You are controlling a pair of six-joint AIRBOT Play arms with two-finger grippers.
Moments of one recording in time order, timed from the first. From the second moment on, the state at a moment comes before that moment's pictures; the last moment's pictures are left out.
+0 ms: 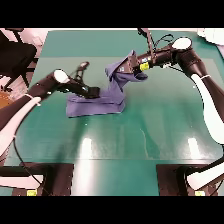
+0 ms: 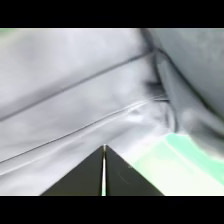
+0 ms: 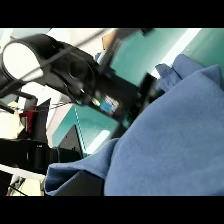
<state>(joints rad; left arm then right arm) -0.28 -1.46 1.21 0.95 -0.89 -1.38 0.26 -1.72 1.76 -0.37 1.38 1.12</state>
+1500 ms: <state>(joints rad) 0.11 -1.10 1.21 1.14 -1.09 -1.38 0.78 -1.98 2.05 -1.14 1.16 2.12</state>
